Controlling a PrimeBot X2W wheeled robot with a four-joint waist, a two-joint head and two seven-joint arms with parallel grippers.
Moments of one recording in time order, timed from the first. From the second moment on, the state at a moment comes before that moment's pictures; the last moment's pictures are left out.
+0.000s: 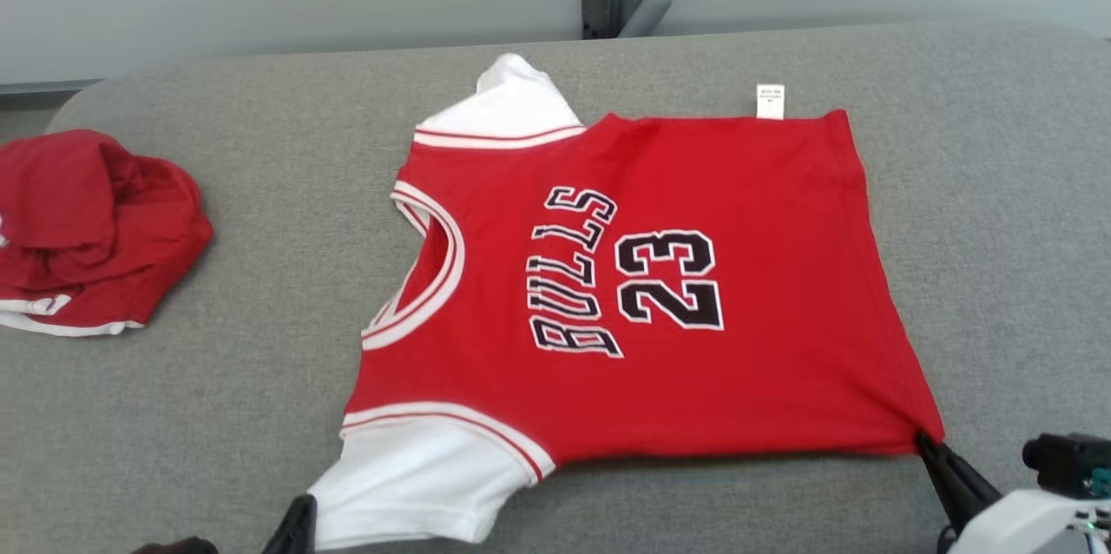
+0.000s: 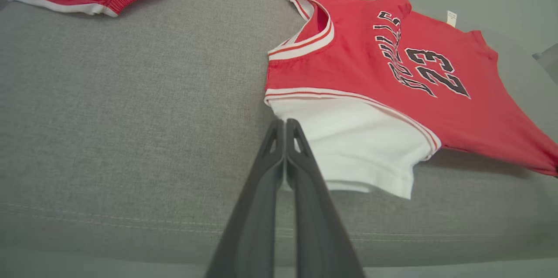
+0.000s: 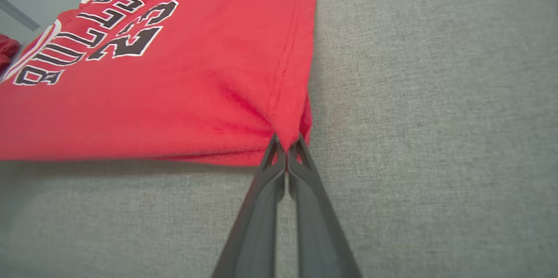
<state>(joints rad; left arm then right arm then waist) 0.35 0.44 -0.33 -0.43 -0.65 0.37 0.16 0.04 -0.43 0.25 0.30 0.71 0.13 -0.11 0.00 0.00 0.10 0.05</state>
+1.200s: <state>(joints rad) -0.14 0.44 -0.37 -0.21 -0.63 0.23 0.23 -0.15 -0.22 -0.03 0.12 0.39 0.13 0.19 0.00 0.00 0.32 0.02</state>
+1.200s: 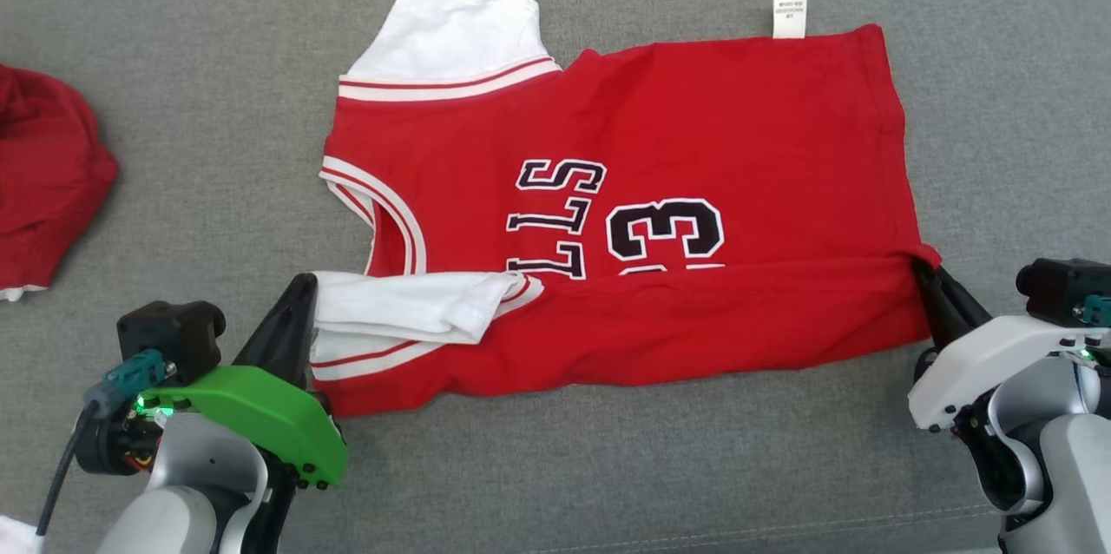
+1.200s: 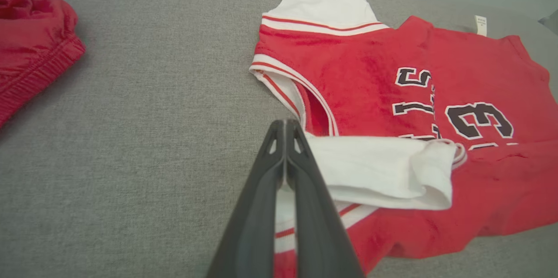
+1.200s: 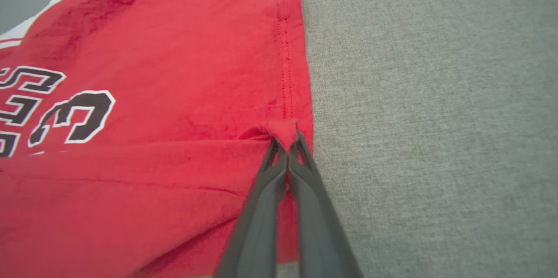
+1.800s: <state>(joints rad) -0.14 0.32 -0.29 -0.08 -0.61 0.20 -0.18 -0.20 -0.20 -0.04 0.15 0.28 0.13 -0.18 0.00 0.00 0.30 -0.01</state>
